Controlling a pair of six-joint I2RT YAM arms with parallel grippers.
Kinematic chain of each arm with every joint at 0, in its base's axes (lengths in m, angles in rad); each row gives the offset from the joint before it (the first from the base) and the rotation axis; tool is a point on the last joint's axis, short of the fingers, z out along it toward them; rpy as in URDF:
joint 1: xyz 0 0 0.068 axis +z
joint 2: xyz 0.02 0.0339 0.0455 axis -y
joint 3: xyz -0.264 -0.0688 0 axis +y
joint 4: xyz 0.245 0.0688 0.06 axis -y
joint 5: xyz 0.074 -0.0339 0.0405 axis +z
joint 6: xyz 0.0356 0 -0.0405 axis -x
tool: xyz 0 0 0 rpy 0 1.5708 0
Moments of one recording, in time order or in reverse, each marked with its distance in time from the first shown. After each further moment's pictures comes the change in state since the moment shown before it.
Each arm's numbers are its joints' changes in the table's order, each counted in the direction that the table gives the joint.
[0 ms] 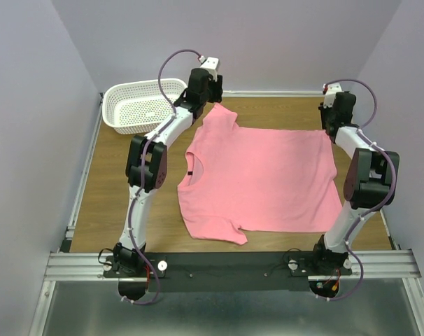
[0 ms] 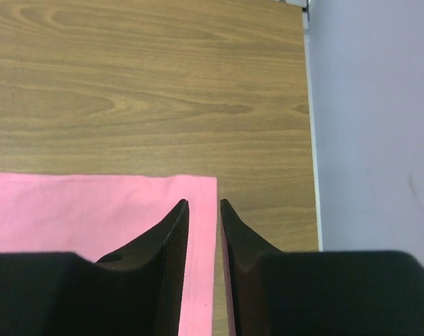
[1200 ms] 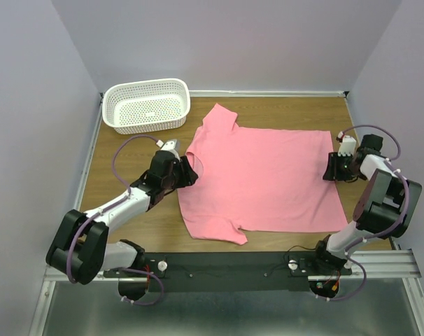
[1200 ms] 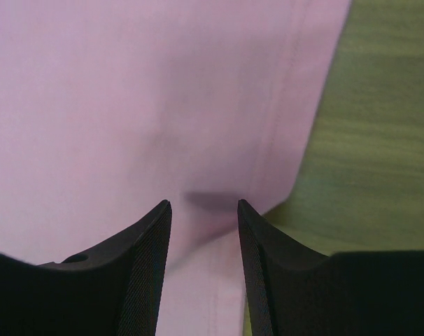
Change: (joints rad) left arm -0.047 1.075 1.477 0.100 -0.074 0.413; right arm -0.283 0.253 0.361 -0.498 0.494 0.078
